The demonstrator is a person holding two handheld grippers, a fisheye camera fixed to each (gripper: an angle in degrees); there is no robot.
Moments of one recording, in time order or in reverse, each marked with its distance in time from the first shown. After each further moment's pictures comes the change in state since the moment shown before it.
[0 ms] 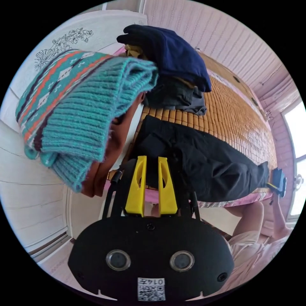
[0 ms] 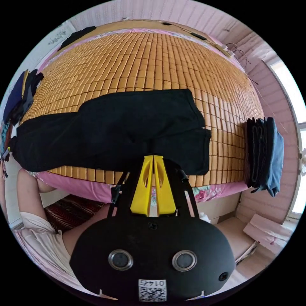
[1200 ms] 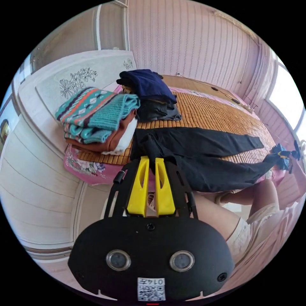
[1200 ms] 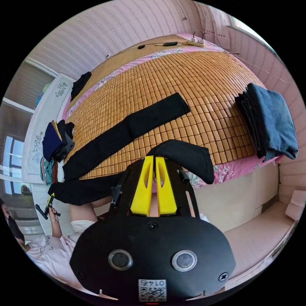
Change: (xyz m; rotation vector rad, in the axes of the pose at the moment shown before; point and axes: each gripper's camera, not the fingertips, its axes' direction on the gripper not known) left arm -0.043 0.220 -0.093 0.298 -0.082 0.145; right arm 0.117 0.050 -0.078 0.033 -0.392 0.186
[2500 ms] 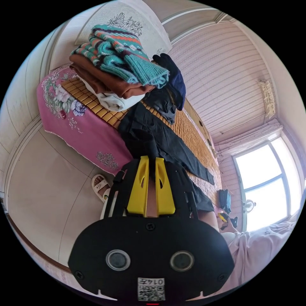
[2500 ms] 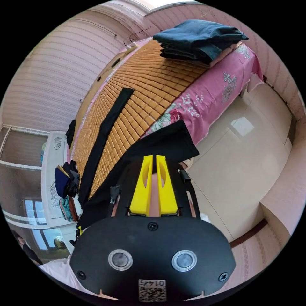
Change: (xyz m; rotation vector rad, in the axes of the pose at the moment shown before) left arm -0.159 0.141 0.046 -0.004 0.520 -0.523; right arm 0.200 0.228 0.050 0.131 -0.162 0.502
